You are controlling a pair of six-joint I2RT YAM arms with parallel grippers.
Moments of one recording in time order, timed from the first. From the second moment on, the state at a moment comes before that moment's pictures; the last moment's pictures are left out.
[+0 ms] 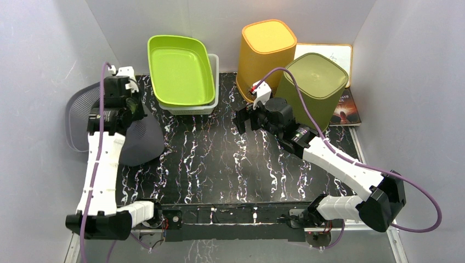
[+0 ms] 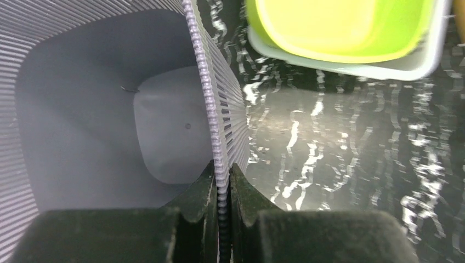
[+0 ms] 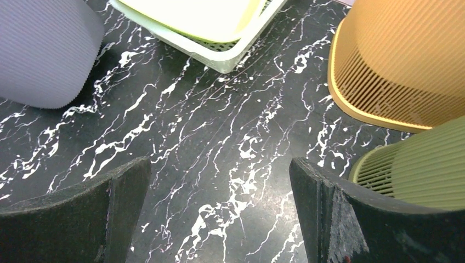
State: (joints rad) left arm -0.04 1.18 1.46 -0.97 -0.24 -0.09; right arm 0.72 1.23 1.05 -0.12 0.08 0.10
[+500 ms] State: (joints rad) left arm -0.04 0.95 1.52 -0.98 0.31 -0.33; right arm 0.72 1.12 1.14 -0.20 0.23 0.07
